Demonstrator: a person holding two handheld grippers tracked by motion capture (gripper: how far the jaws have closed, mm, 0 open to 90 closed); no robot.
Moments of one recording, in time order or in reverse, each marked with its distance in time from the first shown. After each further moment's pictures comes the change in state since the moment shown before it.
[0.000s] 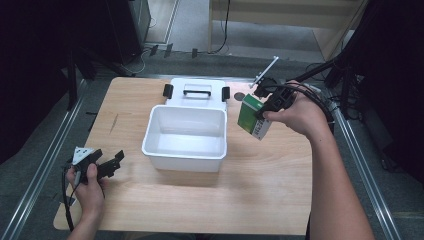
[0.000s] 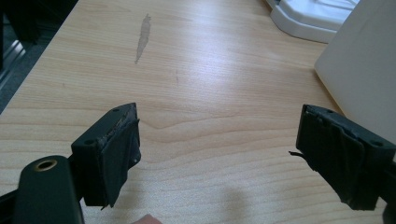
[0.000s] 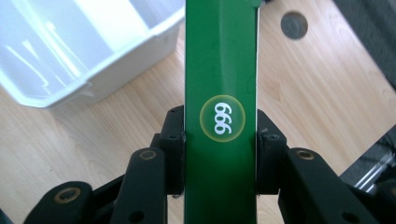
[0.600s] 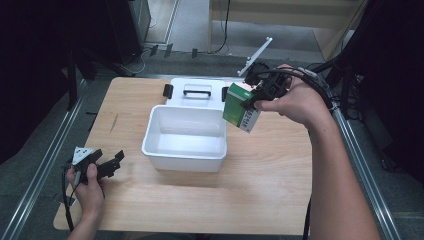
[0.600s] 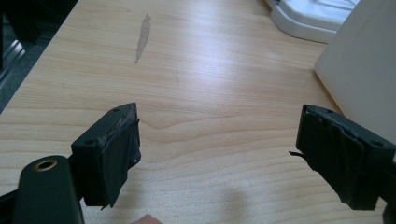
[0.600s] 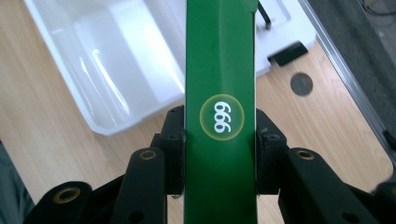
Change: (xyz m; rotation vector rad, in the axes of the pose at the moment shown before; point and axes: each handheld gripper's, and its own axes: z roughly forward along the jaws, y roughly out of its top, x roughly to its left) left arm 0.000 0.000 0.000 0.004 0.000 -0.001; right arm 0.021 0.034 -0.041 -0.109 0.064 -0.129
